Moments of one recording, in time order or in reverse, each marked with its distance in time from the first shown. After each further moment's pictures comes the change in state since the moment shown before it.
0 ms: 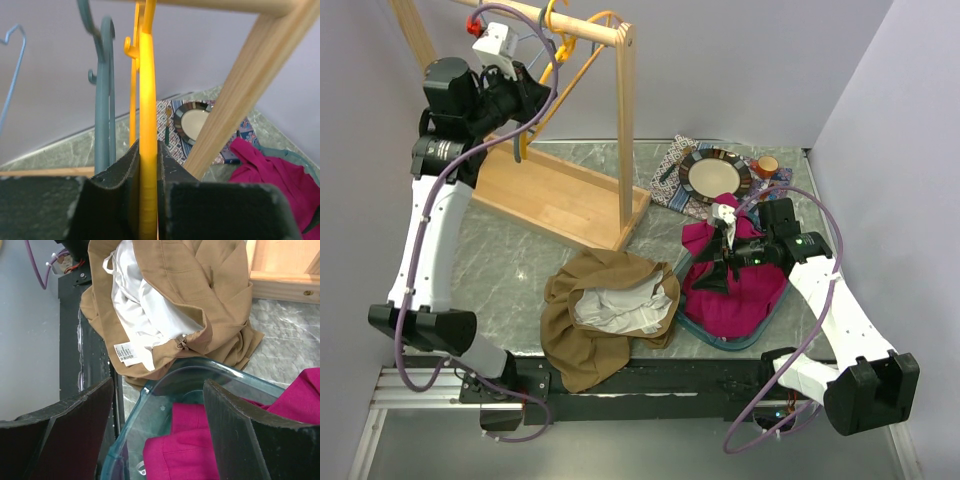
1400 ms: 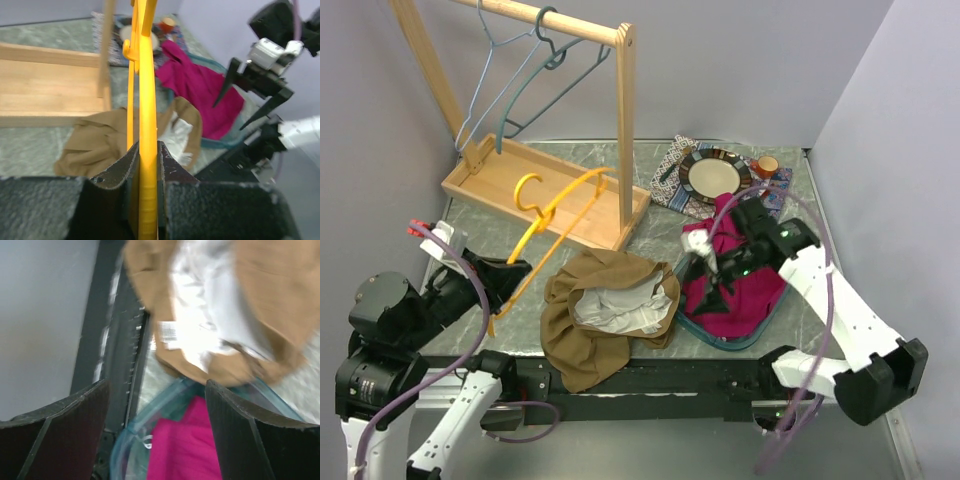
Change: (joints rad) left arm -0.070 -1.055 -0.734 -0.404 0.011 -0.148; right arm 0.234 0.060 0.191 -0.391 0.129 -0.358
